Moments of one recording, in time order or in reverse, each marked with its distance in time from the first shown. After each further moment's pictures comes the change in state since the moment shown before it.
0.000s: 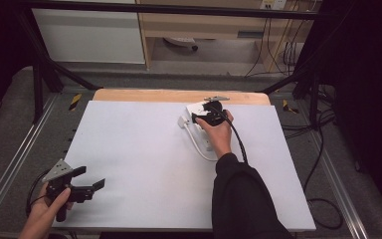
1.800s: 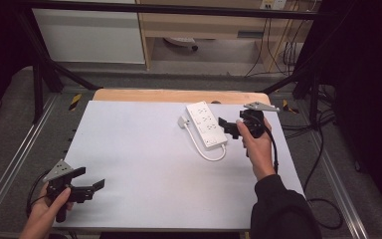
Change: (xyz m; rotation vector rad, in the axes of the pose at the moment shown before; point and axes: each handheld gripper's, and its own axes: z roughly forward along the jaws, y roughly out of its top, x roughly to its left) left arm 0.001 -0.002 0.001 0.015 0.015 -0.015; right arm -0.047 -0.020 -0.144 -0.182 0.135 0.030
